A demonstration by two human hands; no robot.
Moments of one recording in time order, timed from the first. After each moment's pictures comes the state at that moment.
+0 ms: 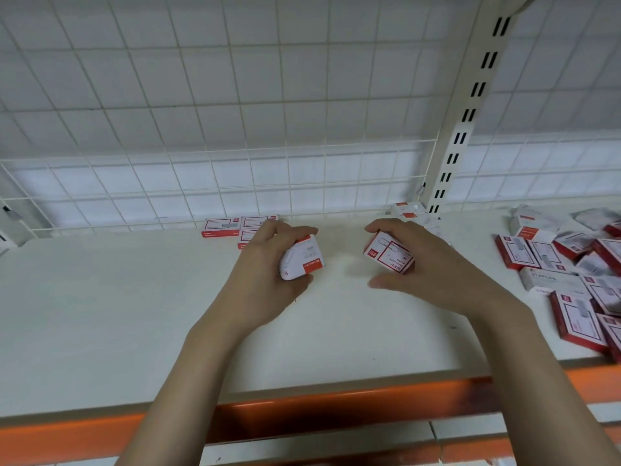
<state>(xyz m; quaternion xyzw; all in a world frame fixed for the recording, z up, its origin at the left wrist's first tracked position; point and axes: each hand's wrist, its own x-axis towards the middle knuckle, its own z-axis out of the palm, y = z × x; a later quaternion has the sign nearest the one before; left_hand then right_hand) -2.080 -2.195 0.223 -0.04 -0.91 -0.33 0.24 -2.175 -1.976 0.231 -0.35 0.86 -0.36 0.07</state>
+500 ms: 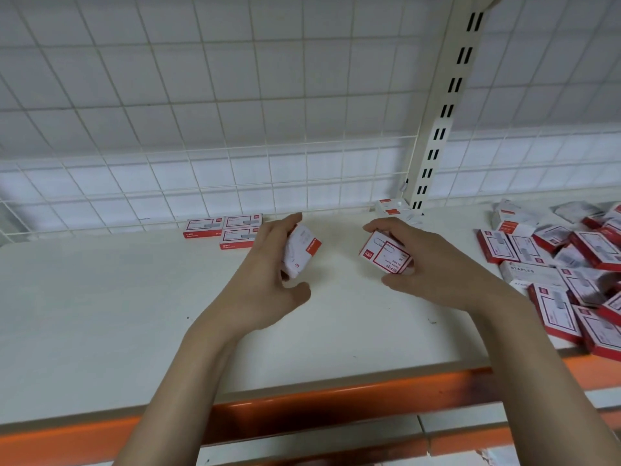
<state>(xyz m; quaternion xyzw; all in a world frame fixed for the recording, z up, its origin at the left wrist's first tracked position) -2.084 -2.176 0.219 -0.03 -0.89 -0.43 0.12 -2.180 -1.953 0.237 -0.38 0.86 -0.33 0.07</state>
